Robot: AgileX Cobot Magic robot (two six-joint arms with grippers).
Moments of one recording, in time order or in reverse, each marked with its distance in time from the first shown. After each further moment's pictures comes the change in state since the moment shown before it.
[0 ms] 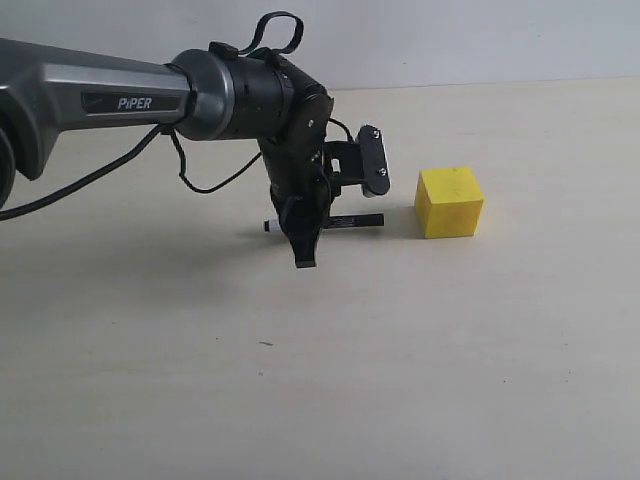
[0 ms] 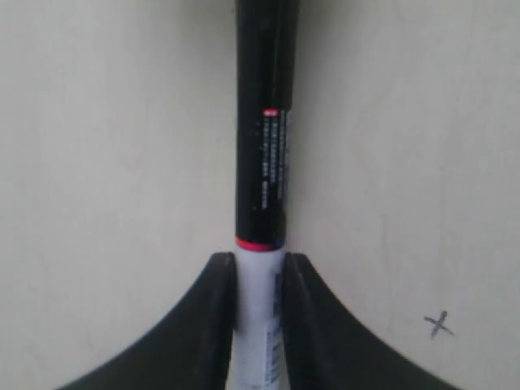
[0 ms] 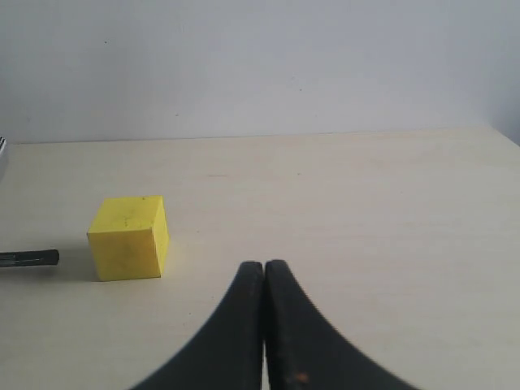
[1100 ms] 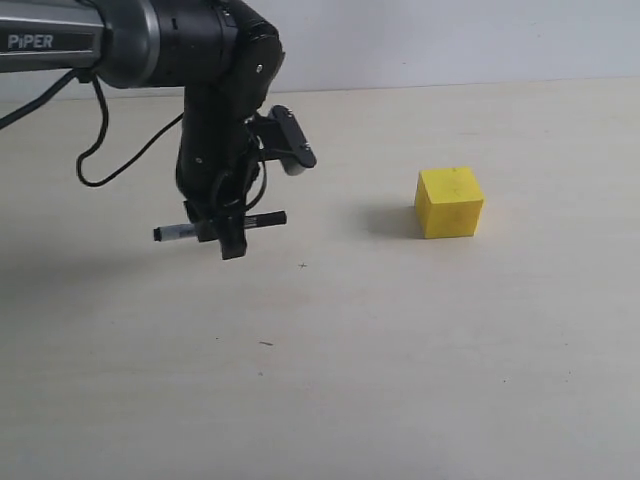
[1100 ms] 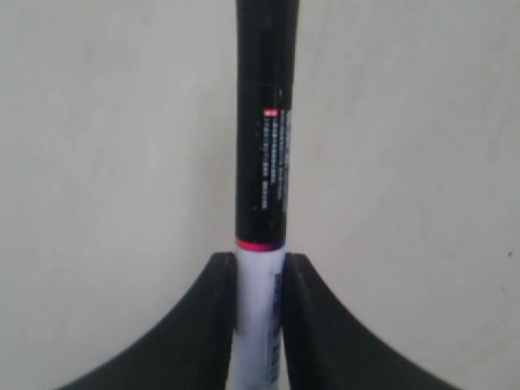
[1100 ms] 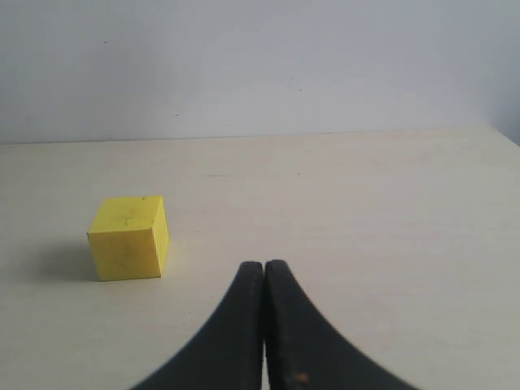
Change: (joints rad) left arm 0.066 -0.170 0.100 0.095 0.422 -0.284; right arm 0.000 0.000 0.000 0.000 0.000 0.000
